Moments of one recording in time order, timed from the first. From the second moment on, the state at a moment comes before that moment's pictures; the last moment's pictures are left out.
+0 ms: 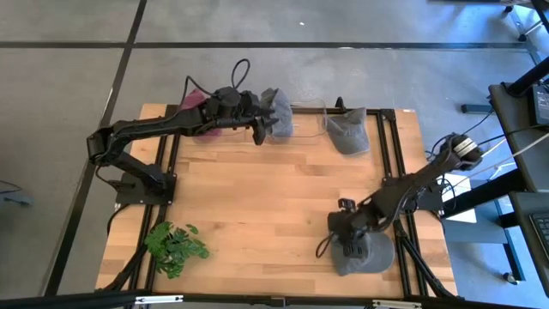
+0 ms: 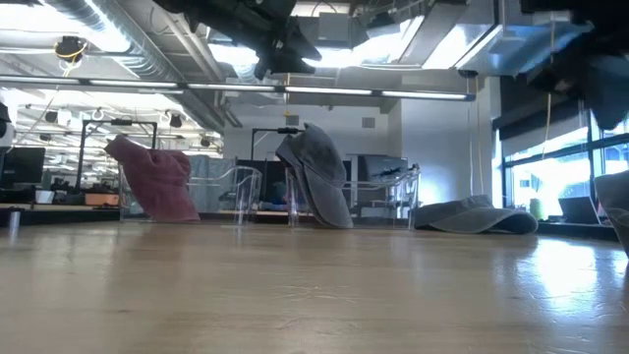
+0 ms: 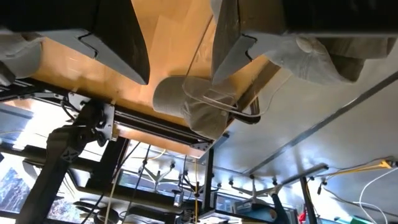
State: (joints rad) left arm 0.42 1.41 1.12 0.00 0.06 -0.10; right arm 0.58 1.43 0.96 -0.71 0.01 0.62
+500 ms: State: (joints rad) left arm 0.42 1.41 1.12 -0.03 0.09 -0.10; right arm 0.61 1.68 0.96 -0.64 0.05 0.80
